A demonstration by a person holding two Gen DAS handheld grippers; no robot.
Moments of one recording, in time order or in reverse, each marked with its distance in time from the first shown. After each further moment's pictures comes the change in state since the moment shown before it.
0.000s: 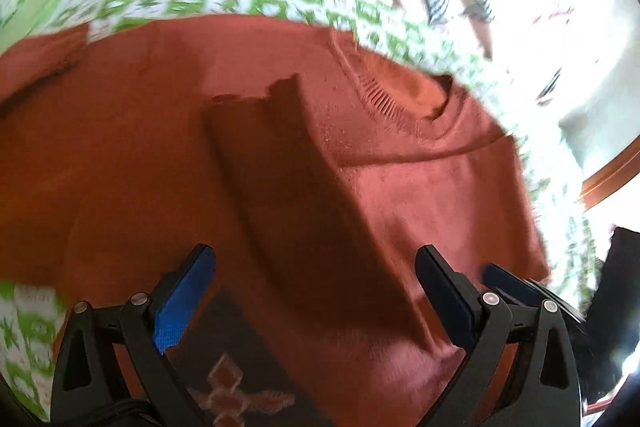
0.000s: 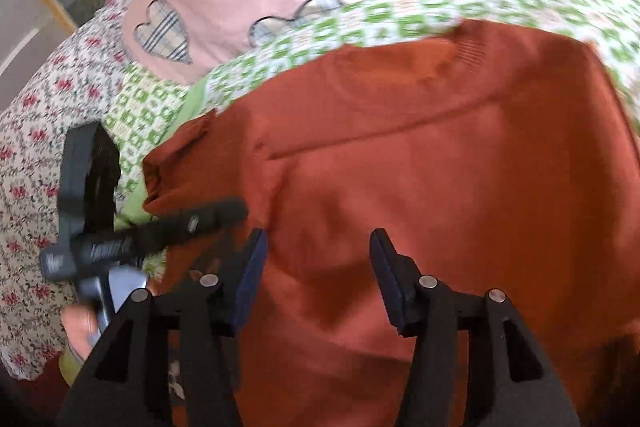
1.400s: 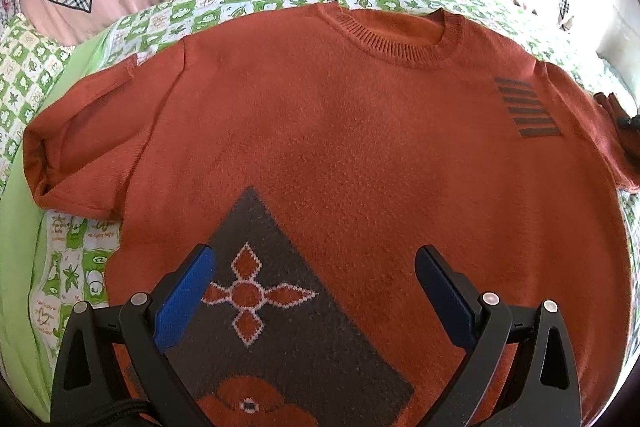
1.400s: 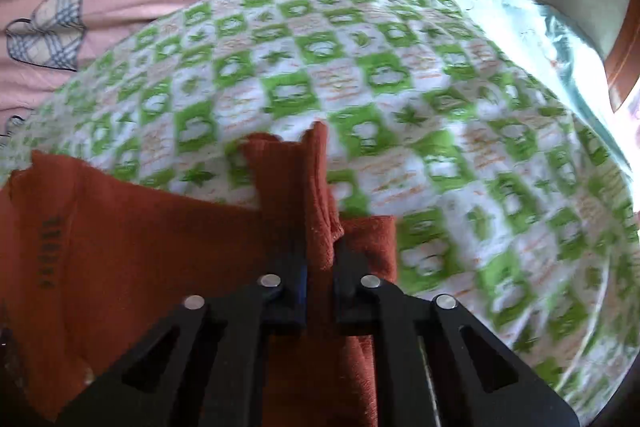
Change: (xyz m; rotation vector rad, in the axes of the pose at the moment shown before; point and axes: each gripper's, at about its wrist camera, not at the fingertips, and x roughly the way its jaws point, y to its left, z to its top) left arm -0.033 -0.033 -0.086 0.191 -0.064 0.286; right arm -0.191 -0.301 0.060 0.191 -0.014 -0.634
